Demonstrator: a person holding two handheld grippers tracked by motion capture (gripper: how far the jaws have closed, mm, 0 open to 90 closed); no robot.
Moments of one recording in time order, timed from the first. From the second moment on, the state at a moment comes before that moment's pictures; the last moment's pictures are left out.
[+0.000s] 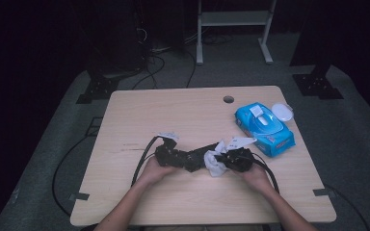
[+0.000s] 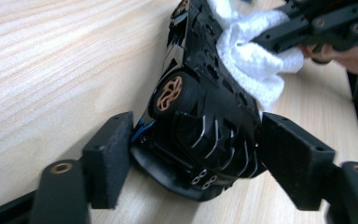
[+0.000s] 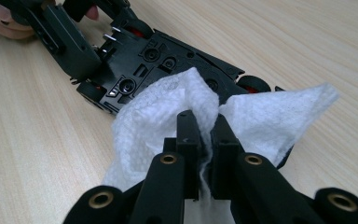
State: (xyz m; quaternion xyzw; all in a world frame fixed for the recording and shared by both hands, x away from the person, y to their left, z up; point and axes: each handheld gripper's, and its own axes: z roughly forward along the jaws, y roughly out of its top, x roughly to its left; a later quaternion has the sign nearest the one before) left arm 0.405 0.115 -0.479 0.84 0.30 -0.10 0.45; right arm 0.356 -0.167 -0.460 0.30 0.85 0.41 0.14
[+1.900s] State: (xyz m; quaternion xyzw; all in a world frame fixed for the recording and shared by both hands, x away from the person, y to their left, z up) left arm 0.349 0.073 -0.458 0.88 0.16 0.13 0.42; right arm 0.335 -0.169 -0.464 0.30 0.84 0.43 0.11
